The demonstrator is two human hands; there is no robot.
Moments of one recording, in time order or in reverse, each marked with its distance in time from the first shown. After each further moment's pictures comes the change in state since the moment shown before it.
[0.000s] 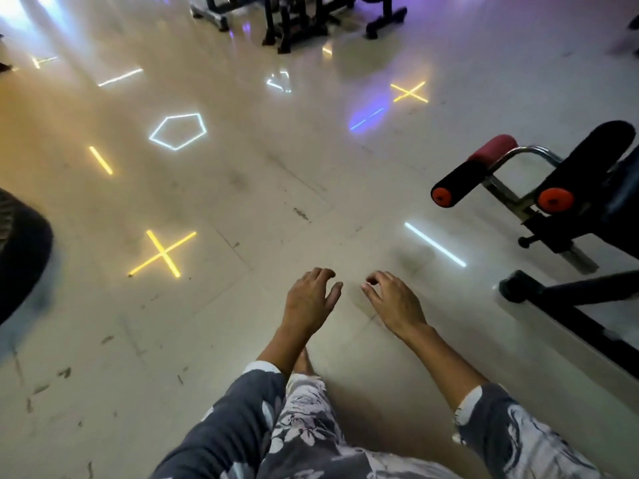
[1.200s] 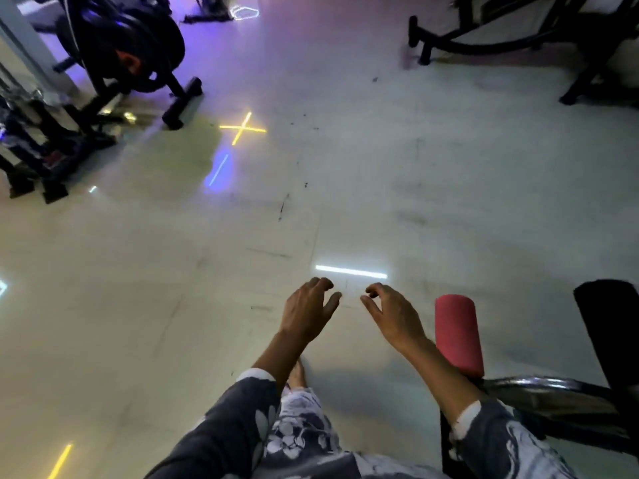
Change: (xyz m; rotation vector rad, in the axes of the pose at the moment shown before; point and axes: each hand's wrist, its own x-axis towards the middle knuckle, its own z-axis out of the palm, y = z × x) left_hand 1.009 0.179 0.103 0.001 -0.388 0.545; right_hand 0.822 0.238 -0.322 0.152 0.378 0.535
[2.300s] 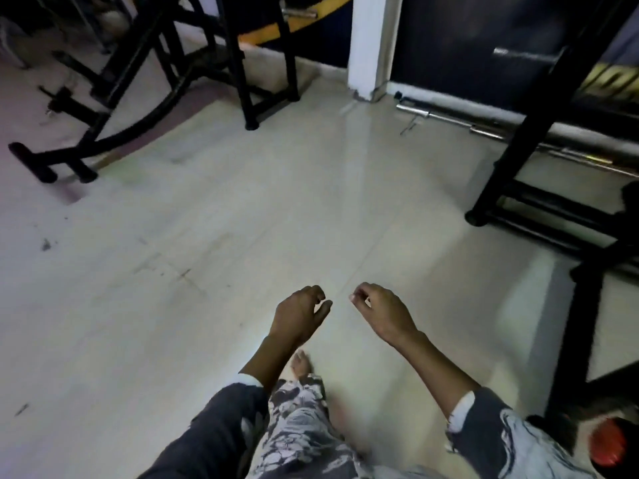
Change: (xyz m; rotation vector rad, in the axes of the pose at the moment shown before) left_hand 0.785 0.414 0.167 0.111 -0.567 0.930; right_hand 0.524 0.364 -0.367 0.207 0.599 0.826
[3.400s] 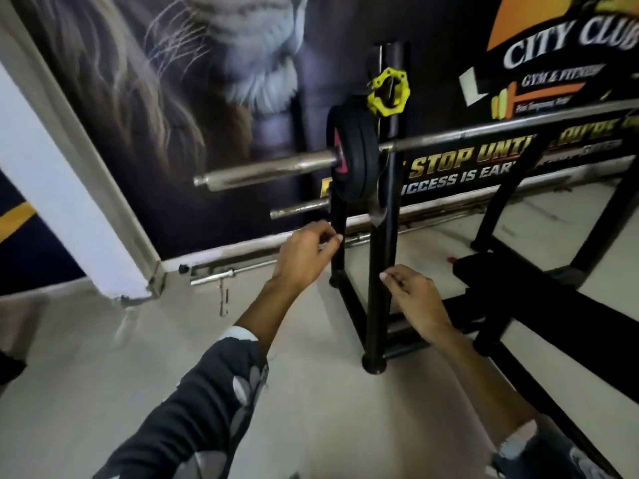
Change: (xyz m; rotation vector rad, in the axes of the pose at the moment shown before) left_hand 0.883 0.446 -0.106 -0.288 -0.049 1.059; right_hand 0.583 0.219 -0.470 0.281 1.033 0.517
